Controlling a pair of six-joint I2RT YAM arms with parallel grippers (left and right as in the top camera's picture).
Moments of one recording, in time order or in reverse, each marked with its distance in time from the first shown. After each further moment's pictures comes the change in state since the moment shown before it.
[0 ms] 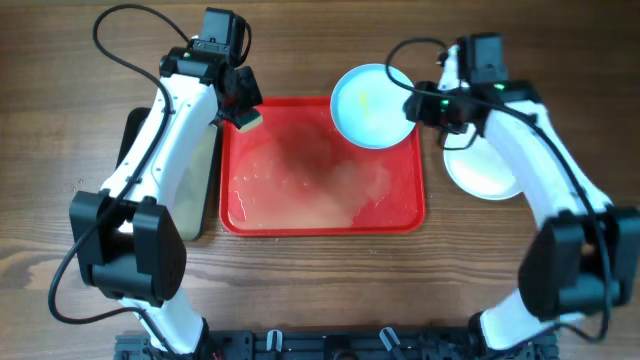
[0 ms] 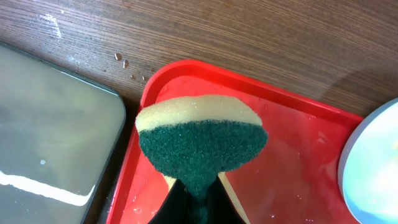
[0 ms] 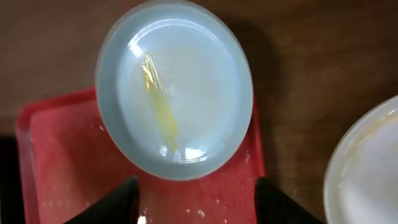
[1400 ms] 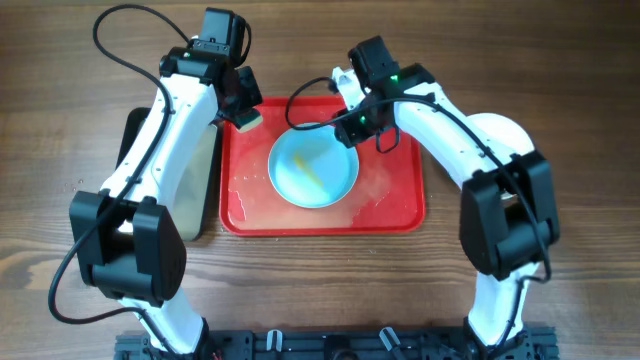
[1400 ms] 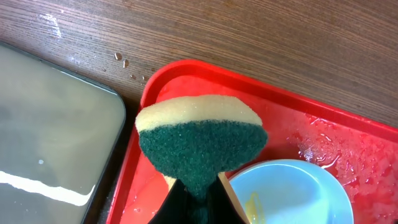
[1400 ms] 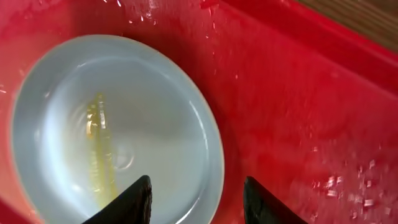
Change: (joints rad) left arm 0.000 0.000 0.000 0.000 0.000 0.000; right arm 0.307 0.299 0.251 -0.131 0.027 -0.477
